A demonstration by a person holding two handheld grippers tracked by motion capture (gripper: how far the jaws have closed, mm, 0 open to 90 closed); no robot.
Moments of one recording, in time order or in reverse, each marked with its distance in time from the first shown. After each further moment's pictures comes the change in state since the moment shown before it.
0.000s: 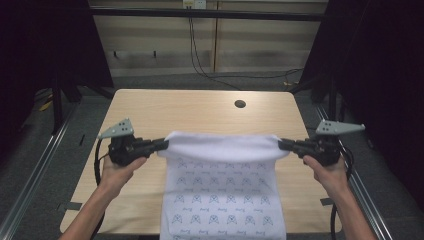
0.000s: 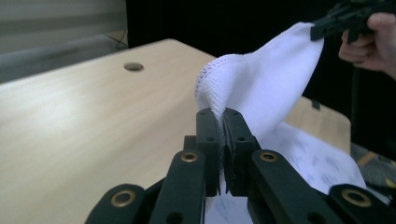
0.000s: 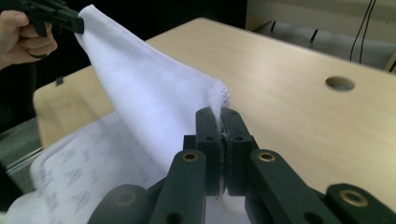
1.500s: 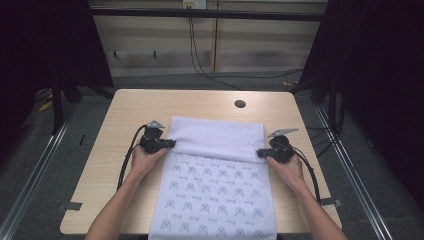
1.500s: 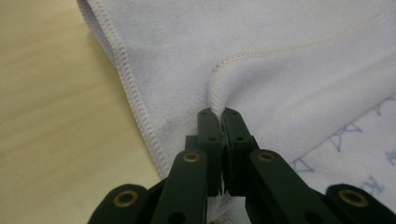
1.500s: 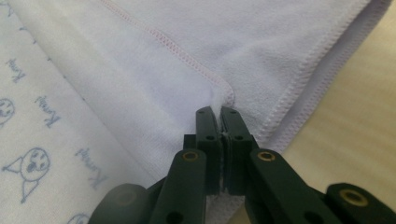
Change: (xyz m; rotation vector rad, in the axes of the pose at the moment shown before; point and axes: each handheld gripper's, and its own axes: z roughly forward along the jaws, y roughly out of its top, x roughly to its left) left arm 0.126 -0.060 0.126 0.287 0.272 -0.170; right arm -0.075 -0.070 0.148 0.347 -0.235 0.131
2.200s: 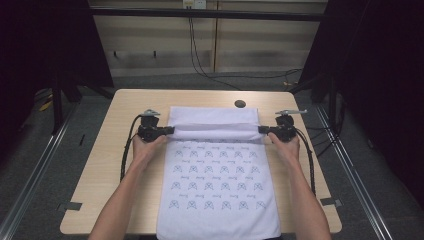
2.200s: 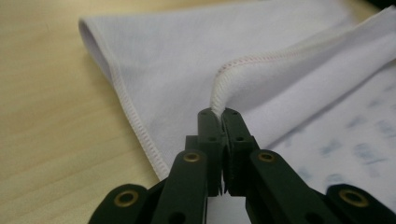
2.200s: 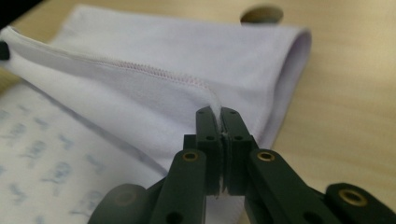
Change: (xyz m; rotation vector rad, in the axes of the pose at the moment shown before) left arm 0.012 0.027 -0.024 -0.179 -0.039 -0.066; right arm -0.041 0.043 -0.002 -0.211 0.033 0.151
